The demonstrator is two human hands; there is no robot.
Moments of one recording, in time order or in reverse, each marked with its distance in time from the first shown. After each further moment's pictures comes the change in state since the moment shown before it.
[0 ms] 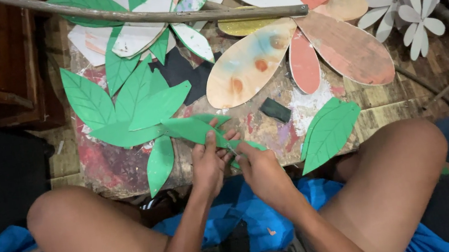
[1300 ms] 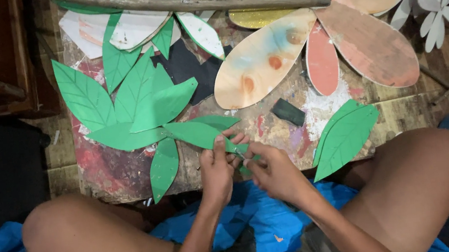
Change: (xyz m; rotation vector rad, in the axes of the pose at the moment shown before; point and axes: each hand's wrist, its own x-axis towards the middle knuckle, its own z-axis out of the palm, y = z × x) left_hand -0.001 0.004 0.005 0.164 0.065 0.027; right_hand 0.030 0.020 0.000 0.312 -0.204 0.271
